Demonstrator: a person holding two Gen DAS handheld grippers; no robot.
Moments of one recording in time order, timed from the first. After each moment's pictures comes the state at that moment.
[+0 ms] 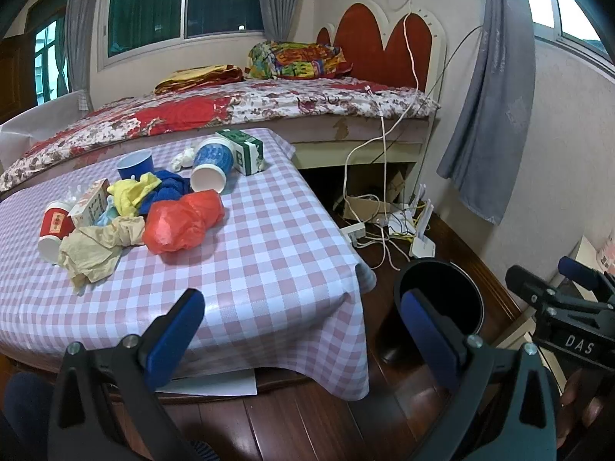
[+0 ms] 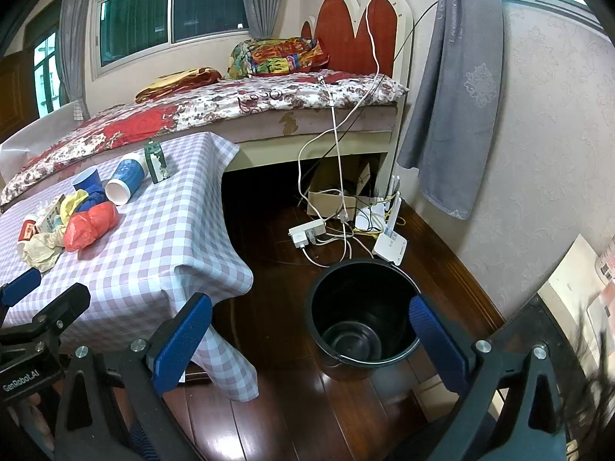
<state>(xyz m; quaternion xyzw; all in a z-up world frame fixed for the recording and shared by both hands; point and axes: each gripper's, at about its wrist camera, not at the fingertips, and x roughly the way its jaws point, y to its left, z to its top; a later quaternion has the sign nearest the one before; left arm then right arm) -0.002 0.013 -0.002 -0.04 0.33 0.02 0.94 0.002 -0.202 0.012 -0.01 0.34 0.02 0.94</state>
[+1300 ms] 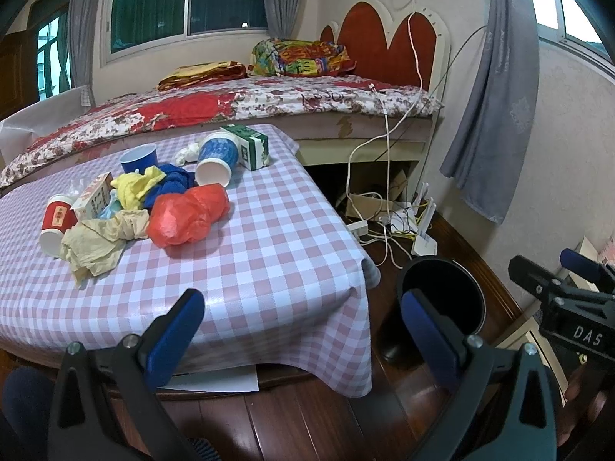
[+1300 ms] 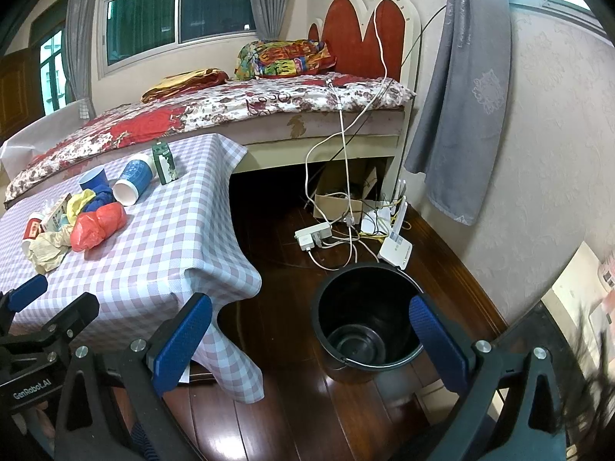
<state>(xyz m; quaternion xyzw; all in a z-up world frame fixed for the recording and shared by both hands) -0.006 0.017 -0.008 -0.04 0.33 0.02 0.94 -0.001 -0.193 0.018 -0.02 0.33 0.03 0.94</state>
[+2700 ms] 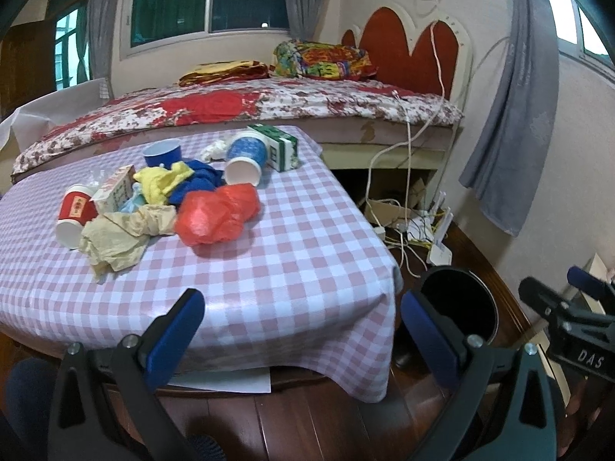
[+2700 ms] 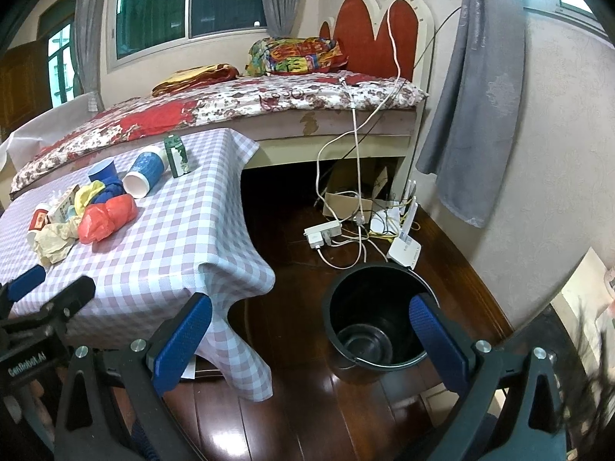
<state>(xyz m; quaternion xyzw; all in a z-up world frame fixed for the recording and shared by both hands) -0.005 0.043 -0.008 -0.06 0.32 0.05 0.94 0.000 -0.174 0.011 -0.02 0.33 0.04 0.94</state>
